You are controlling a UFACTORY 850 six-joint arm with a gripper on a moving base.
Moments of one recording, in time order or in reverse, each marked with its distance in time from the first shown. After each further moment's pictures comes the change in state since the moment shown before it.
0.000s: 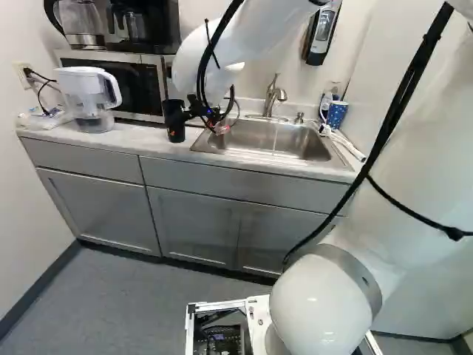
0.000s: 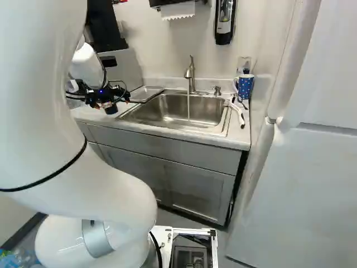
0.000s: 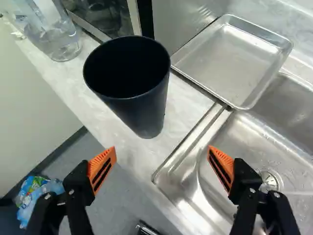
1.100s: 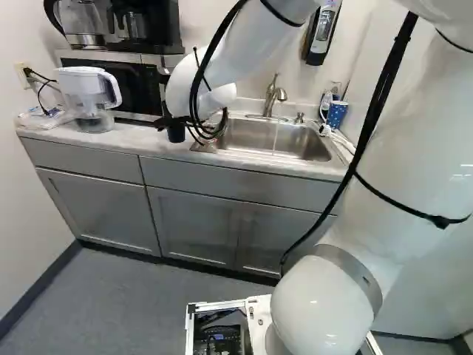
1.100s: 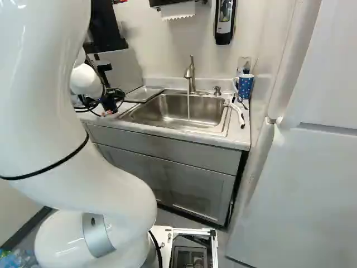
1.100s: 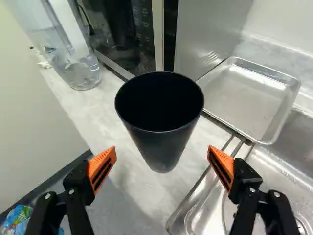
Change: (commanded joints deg) arm 2.9 -3.0 4.4 0.0 21.3 0.0
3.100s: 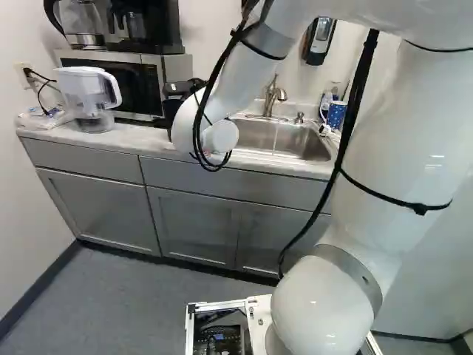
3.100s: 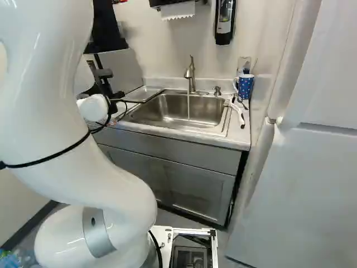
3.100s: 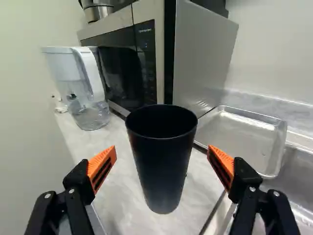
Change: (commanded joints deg) arm 0.2 -4.6 8.4 0.0 36.7 0.0
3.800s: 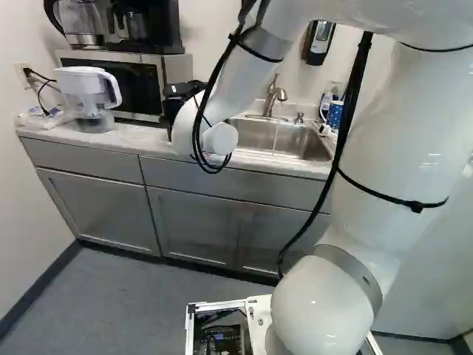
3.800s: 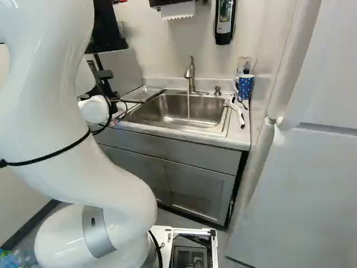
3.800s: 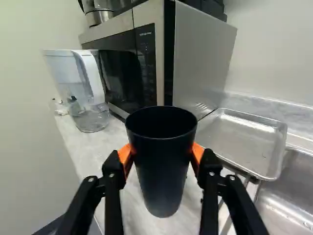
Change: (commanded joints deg) arm 0.0 -0.4 0.1 0.0 1.0 0.0
